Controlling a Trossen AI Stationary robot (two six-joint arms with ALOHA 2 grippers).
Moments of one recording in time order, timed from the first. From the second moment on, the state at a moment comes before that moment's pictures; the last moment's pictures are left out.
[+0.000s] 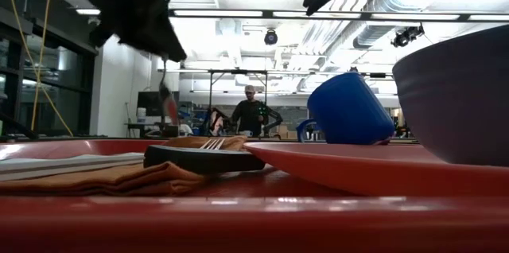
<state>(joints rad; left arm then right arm) -0.46 1.45 0.90 -0.51 -0.94 -1.11 -0.54 1.67 2.05 -1.25 -0.04 -0.23</state>
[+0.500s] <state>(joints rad) -0.55 1.43 0.90 -0.41 -1.25 -1.40 -0.54 1.67 2.05 -1.25 -0.04 -0.25</state>
